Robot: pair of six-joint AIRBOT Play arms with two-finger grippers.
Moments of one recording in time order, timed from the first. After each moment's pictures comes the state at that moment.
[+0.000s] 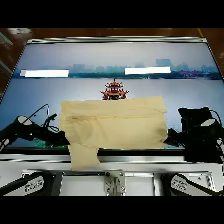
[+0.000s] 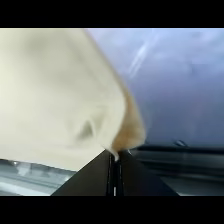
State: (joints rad) left arm 0.18 -1.23 0.57 0.92 -1.27 -1.15; right arm -0.48 -1.31 0.62 -1.09 1.23 1.23
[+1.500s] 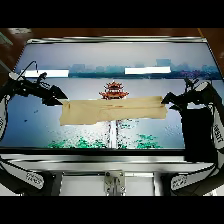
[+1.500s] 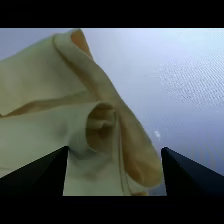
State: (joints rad) left arm 0.23 -1.79 1.52 0.83 -1.46 -1.31; right arm -0.28 -1.74 1.30 -1.06 1.06 1.39
